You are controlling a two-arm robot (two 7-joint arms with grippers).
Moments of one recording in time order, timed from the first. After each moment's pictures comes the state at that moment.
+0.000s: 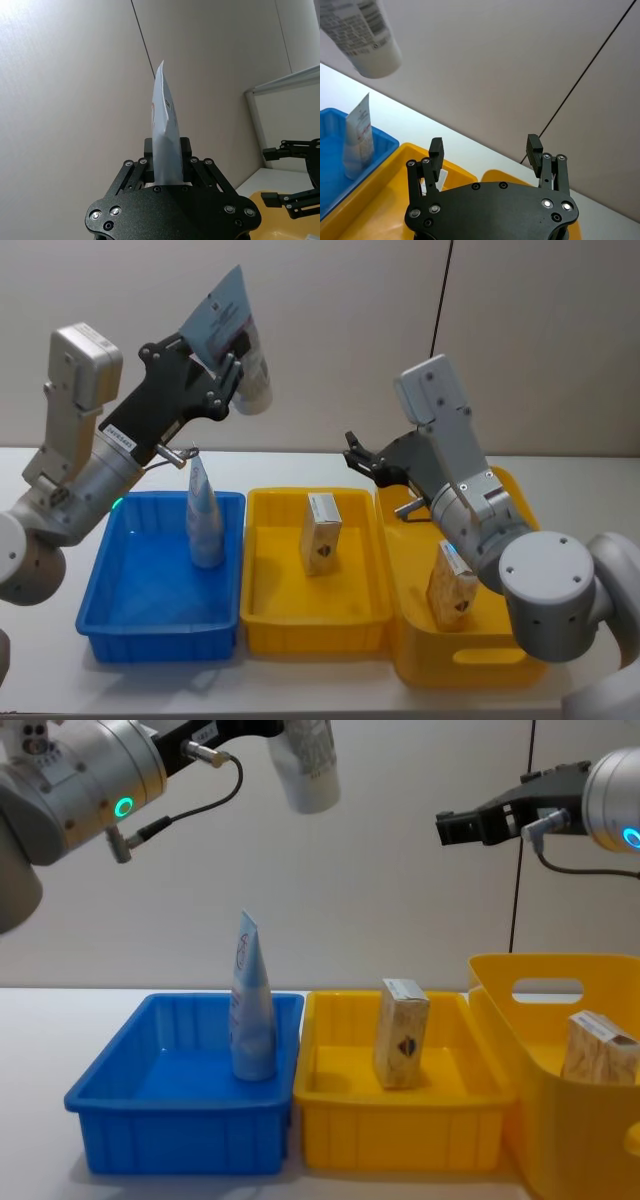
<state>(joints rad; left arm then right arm) -0.66 0.19 0.34 -1.22 -0.30 -0.42 -0.50 0.42 0.17 -0.35 -1.64 -0.13 0.39 0.08</state>
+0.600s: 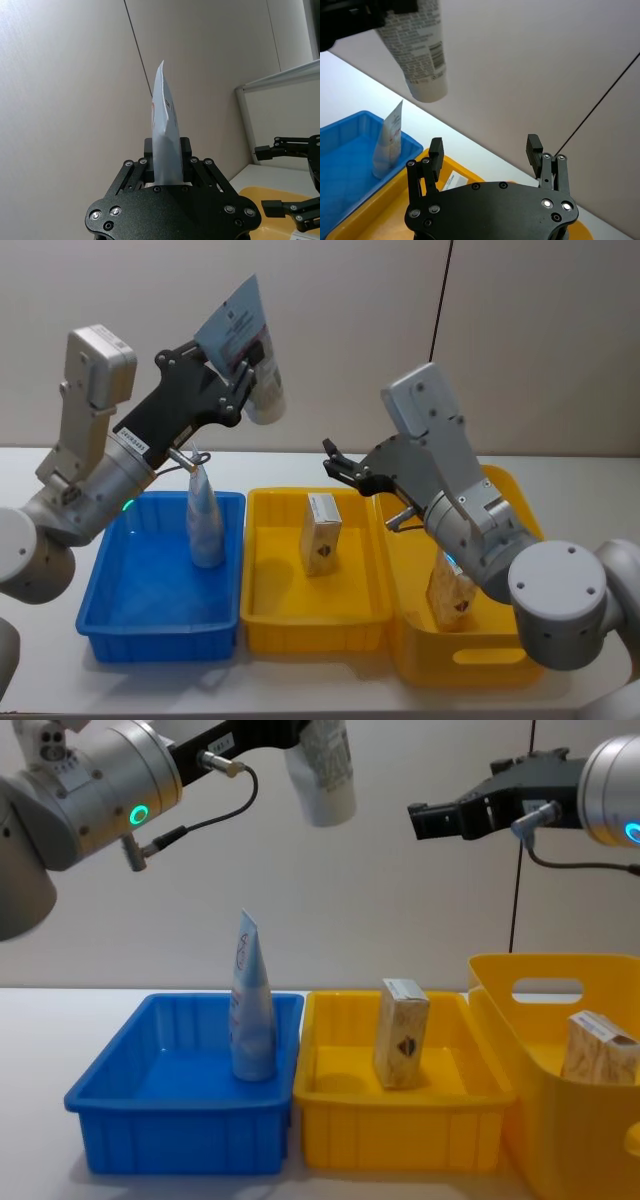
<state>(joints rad) -0.68 0.17 0.36 -1.19 -0.32 -0.41 -0.53 0.39 0.20 -0.37 -1.69 -0.12 0.34 0.16</state>
